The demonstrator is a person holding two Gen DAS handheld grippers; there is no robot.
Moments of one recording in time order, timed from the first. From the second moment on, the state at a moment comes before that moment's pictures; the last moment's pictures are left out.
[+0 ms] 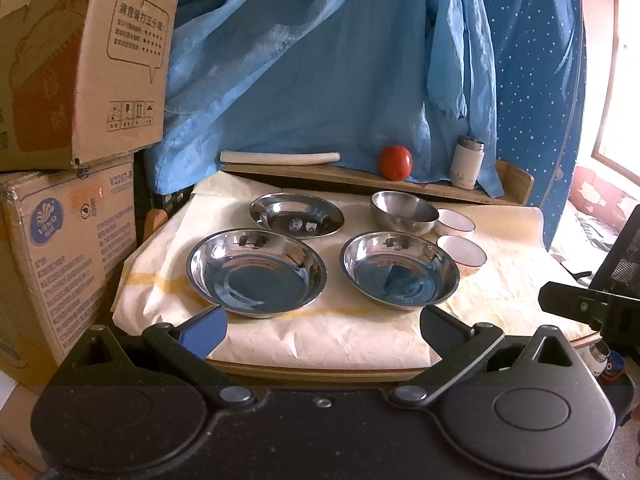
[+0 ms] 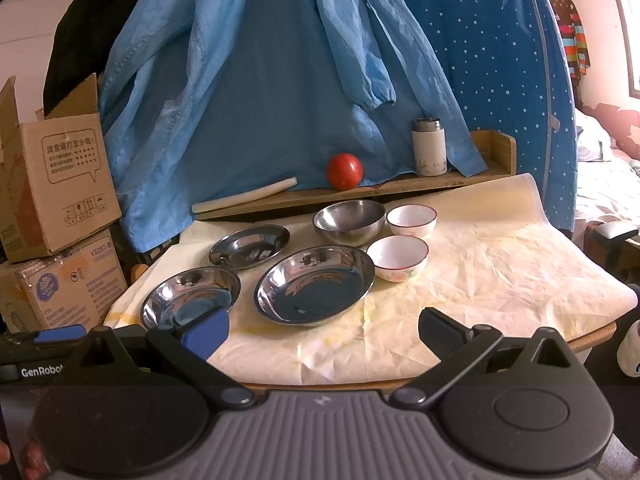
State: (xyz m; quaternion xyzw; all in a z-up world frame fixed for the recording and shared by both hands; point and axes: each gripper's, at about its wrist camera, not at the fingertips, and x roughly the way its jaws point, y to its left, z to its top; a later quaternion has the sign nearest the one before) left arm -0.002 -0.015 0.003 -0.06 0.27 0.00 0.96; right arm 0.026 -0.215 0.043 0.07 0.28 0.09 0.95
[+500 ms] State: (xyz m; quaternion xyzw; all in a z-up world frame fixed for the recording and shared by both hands) left arm 0.012 -0.015 -0.003 -0.06 0.28 0.00 0.96; right arm 0.035 -0.214 0.037 0.07 0.29 0.09 0.95
